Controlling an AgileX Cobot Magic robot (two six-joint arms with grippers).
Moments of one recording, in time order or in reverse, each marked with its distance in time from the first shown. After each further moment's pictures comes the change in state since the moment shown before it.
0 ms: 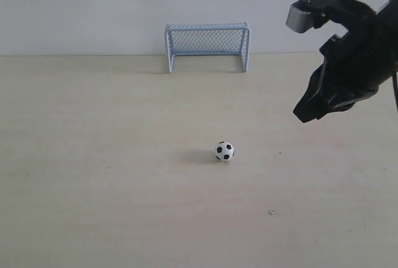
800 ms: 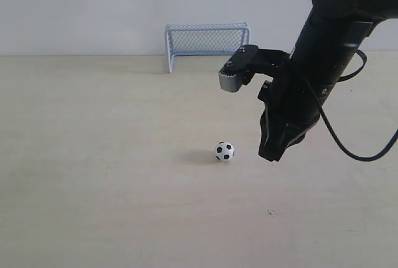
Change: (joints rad) left arm 0.000 0.000 0.000 0.000 0.000 0.000; right arm 0.209 0.227 -0.128 -0.170 0.098 0.038
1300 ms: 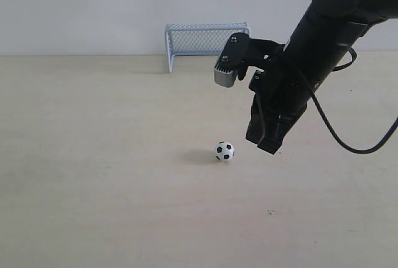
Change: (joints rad) left arm 0.000 0.000 0.000 0.000 0.000 0.000; right arm 0.000 0.001 0.000 0.040 -0.135 -0.188
